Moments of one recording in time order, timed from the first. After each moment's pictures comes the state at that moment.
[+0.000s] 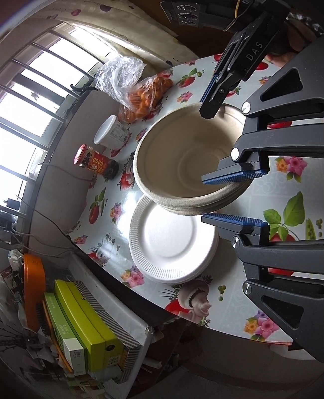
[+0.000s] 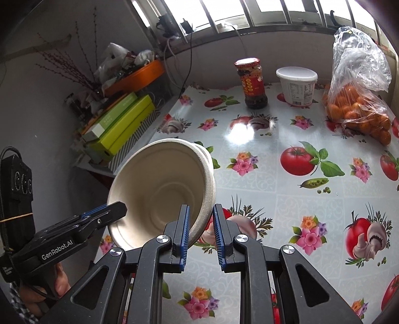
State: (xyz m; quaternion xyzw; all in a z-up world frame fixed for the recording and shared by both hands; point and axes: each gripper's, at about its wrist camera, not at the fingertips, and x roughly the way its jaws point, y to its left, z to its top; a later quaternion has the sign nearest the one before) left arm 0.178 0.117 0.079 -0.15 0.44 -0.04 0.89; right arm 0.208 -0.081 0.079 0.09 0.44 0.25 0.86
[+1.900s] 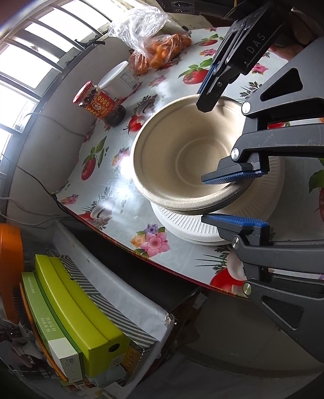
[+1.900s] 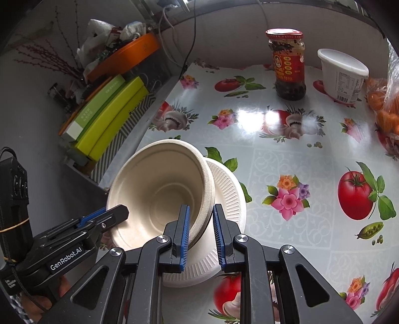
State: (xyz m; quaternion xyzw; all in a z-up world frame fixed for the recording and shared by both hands) left arm 0.275 0.180 0.035 -0.15 0.49 0.02 0.86; right arm 0.314 0.002 0.036 0.08 0.49 0.25 0.83
